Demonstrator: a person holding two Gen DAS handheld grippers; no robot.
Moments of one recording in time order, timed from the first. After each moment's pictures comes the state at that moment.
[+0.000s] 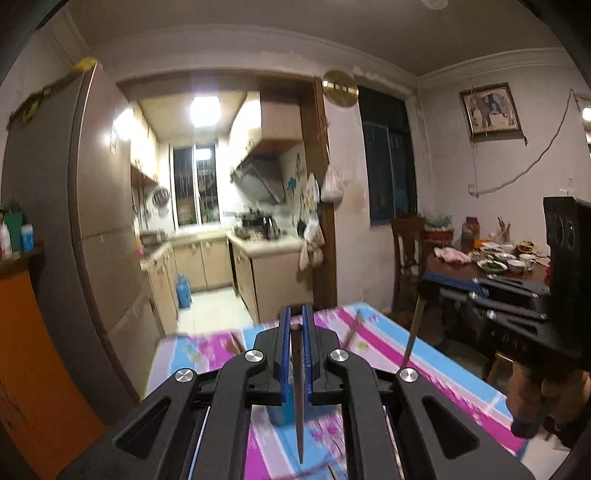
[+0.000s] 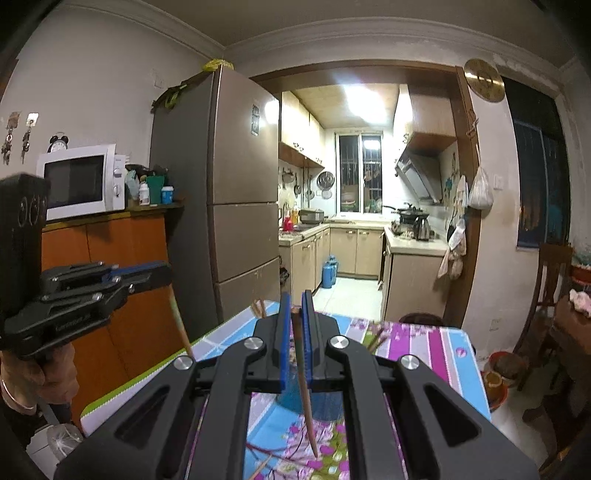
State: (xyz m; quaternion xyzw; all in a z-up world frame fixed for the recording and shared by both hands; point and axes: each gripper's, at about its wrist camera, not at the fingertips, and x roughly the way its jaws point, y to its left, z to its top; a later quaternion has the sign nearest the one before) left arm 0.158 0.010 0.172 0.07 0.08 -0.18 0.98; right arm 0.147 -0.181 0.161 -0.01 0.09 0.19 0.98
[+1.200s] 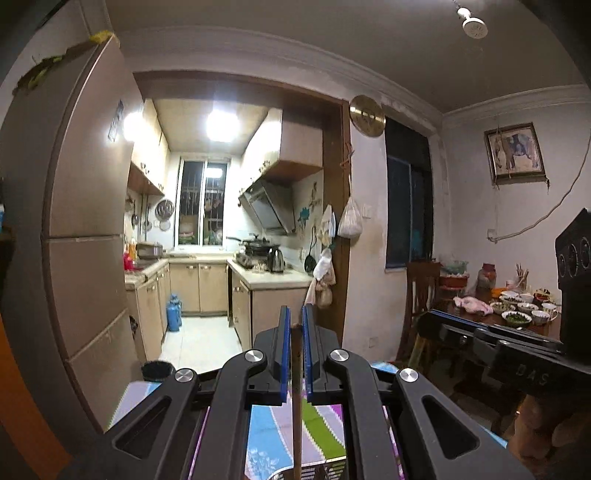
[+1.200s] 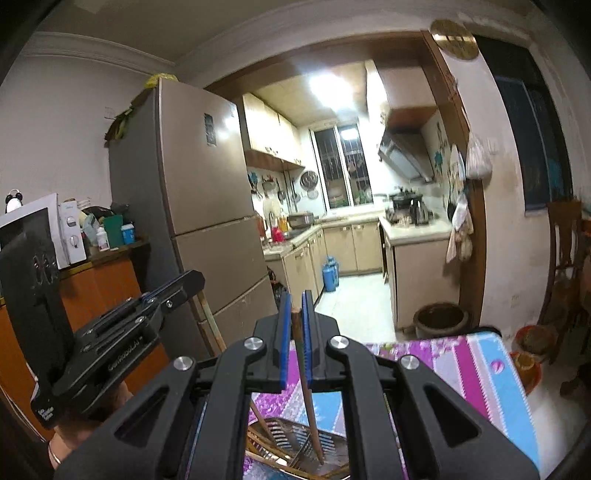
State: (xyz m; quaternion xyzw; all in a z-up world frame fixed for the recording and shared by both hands) left arm 0.350 -0.005 0.149 -0.01 0.04 -0.18 0.98; right arm 0.315 -0.187 0.145 0.08 0.11 0.18 0.97
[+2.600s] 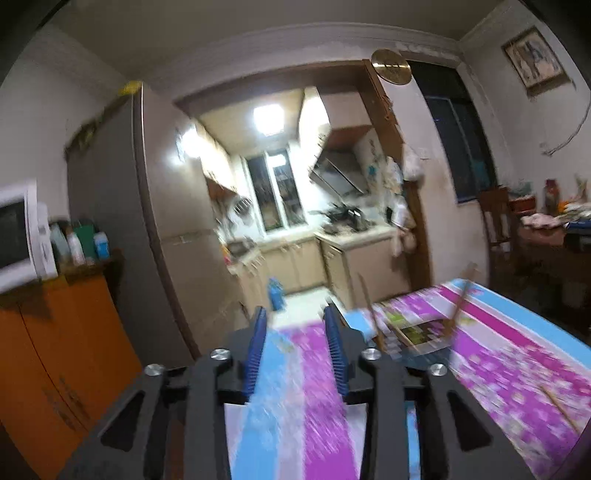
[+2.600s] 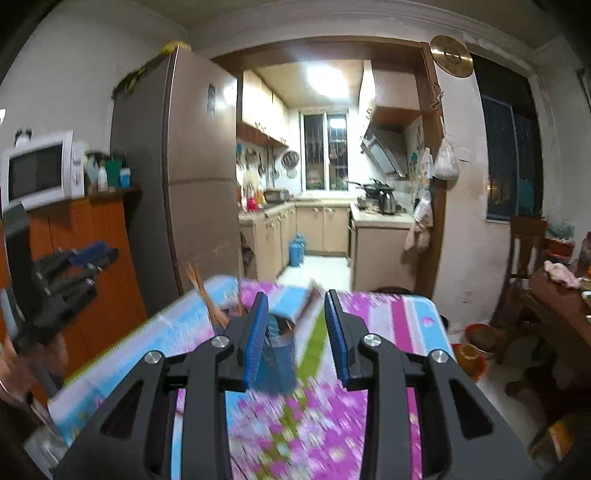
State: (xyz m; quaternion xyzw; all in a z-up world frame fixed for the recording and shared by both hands) left arm 0.178 0.027 0.086 0.12 0.08 -0.01 0.99; right arm 0.146 -0.248 0.098 -0.02 0.15 0.12 0.98
